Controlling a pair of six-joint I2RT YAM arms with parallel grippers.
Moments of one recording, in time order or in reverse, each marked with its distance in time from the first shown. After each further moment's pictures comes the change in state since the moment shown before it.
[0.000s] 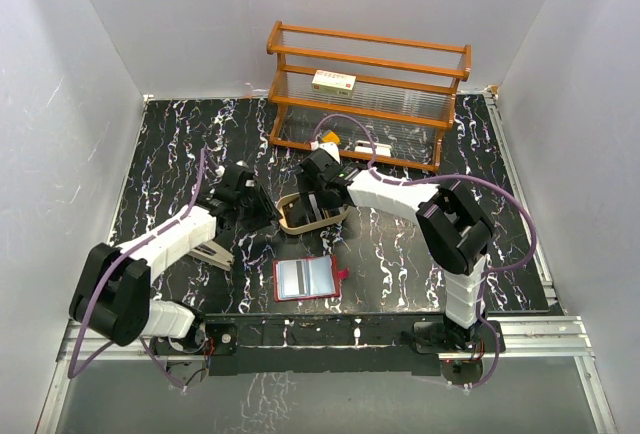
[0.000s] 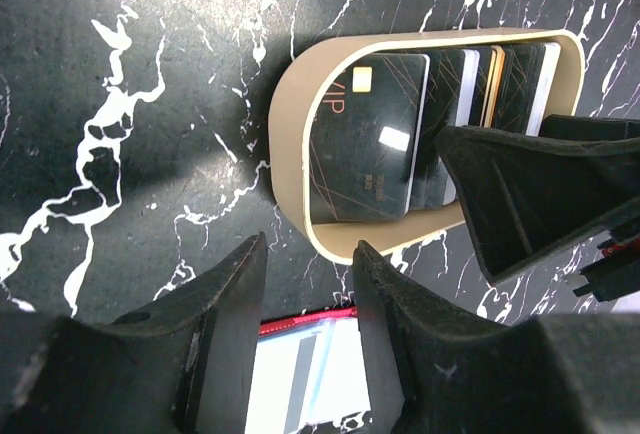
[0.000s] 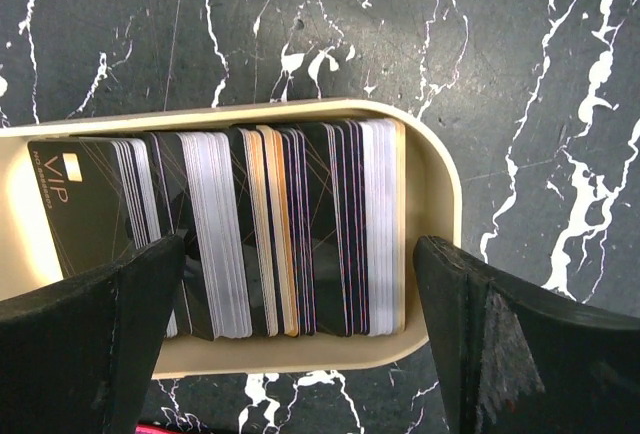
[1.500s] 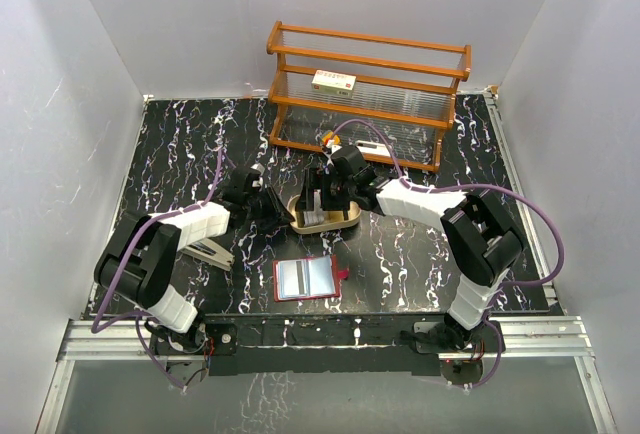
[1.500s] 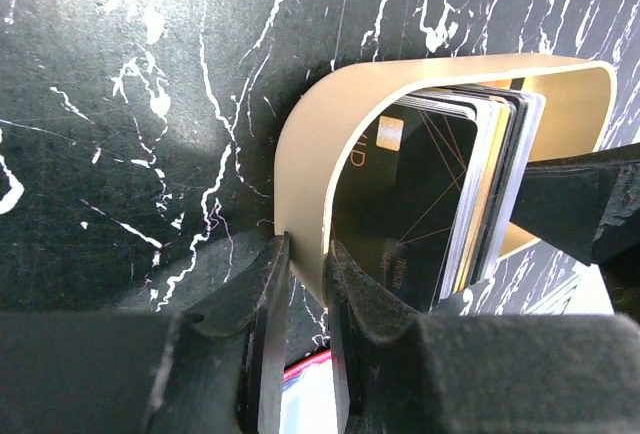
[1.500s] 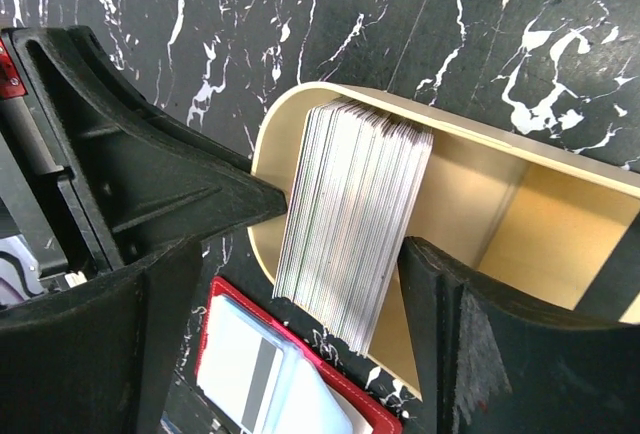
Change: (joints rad) left arm 0.022 0.230 -0.043 0.331 0.230 0.039; right arm -0.114 -0.166 -0.277 0.417 -0.577 0.112
